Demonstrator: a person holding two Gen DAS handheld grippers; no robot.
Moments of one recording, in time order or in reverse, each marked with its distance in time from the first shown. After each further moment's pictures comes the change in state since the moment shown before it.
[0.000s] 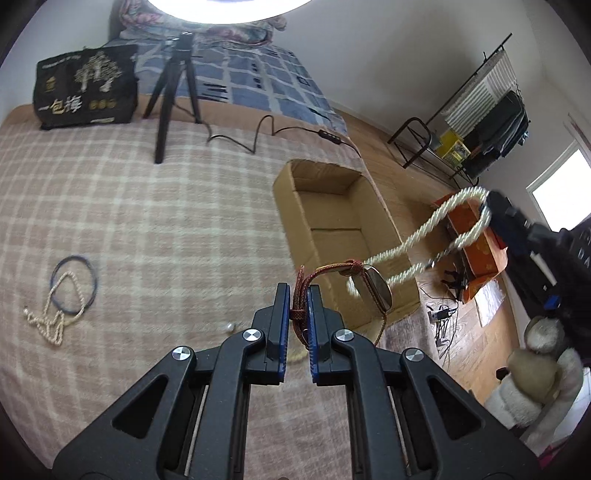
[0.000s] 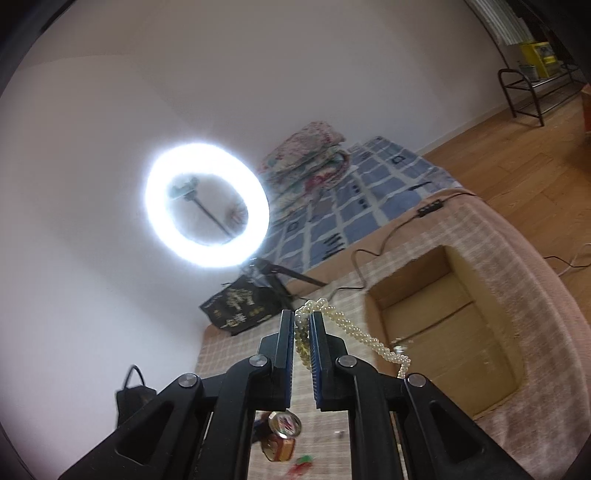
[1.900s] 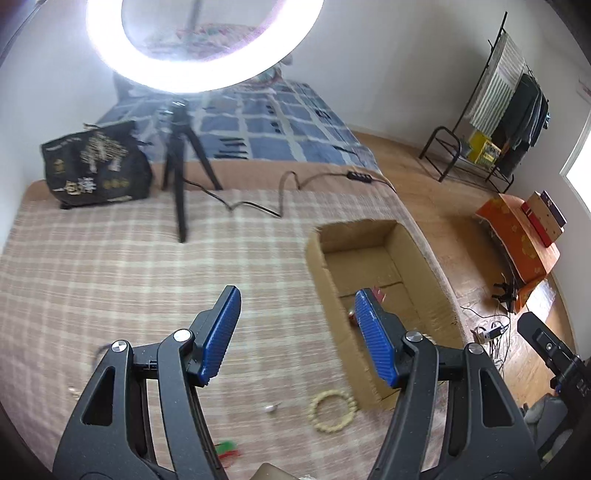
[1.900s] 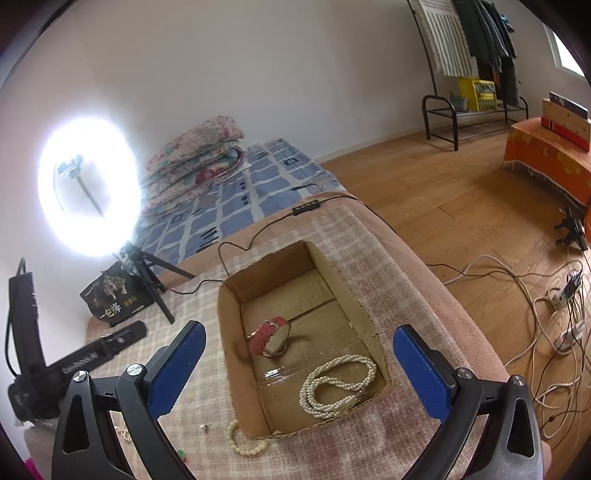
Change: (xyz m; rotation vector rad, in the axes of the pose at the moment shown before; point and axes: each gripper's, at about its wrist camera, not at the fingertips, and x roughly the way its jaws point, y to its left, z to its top) left arm 0.002 -0.009 0.053 0.109 -0.135 0.198; right arm -0.011 -0.036 -0.011 -0.080 -0.003 -0.428
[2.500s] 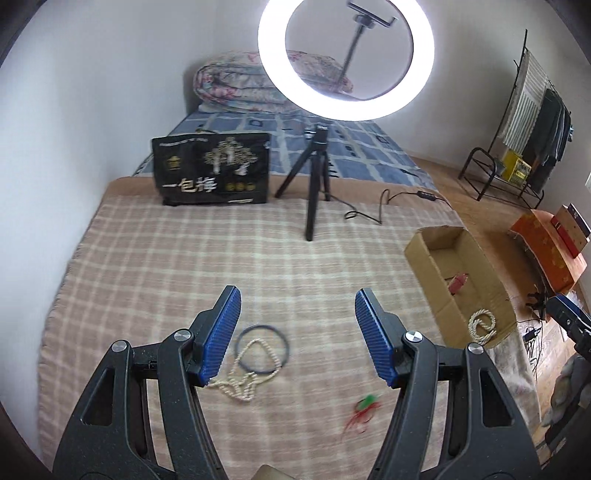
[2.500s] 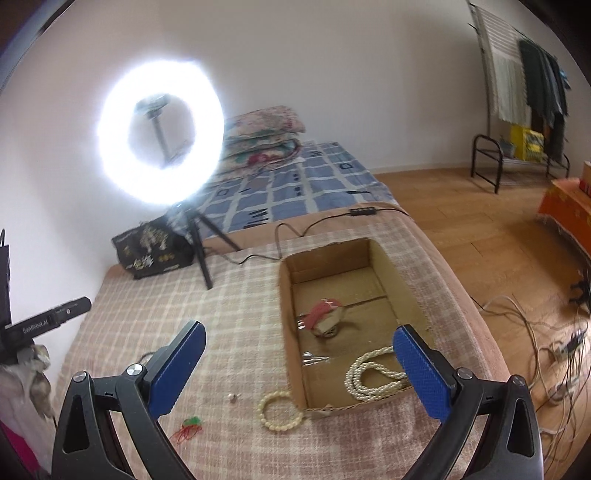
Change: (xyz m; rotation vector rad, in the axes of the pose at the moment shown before) left arm -0.097 0.142 -0.041 -0.034 -0.090 0.137; right arm -0.021 0.076 -0.041 -0.266 -0.015 0.076
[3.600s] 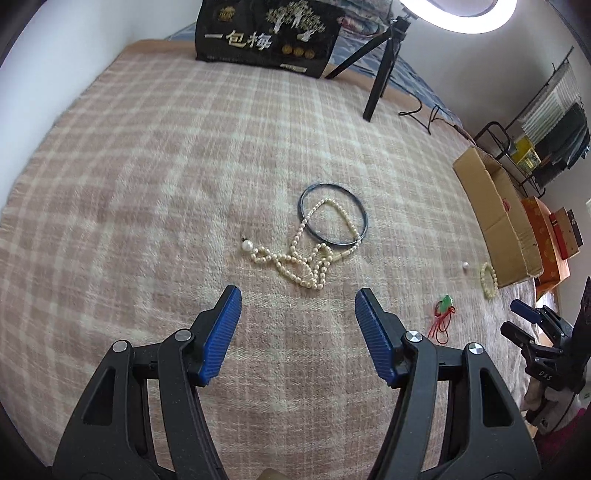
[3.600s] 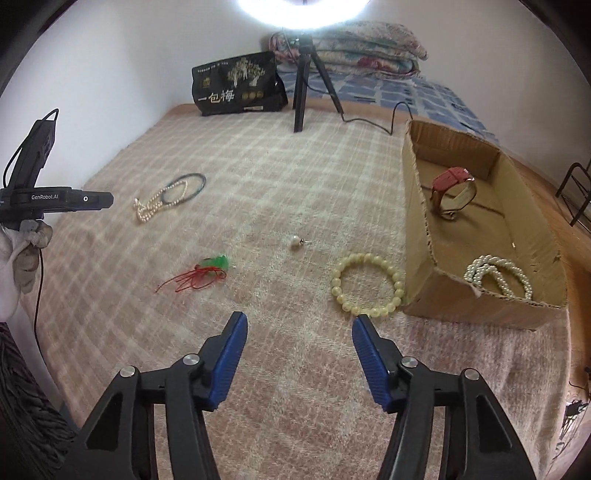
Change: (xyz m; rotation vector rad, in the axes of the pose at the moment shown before) left arm 0.070 0.093 -0.117 -0.155 0.301 -0.069; right arm 0.078 0.057 -0.126 -0.359 0.344 0.171
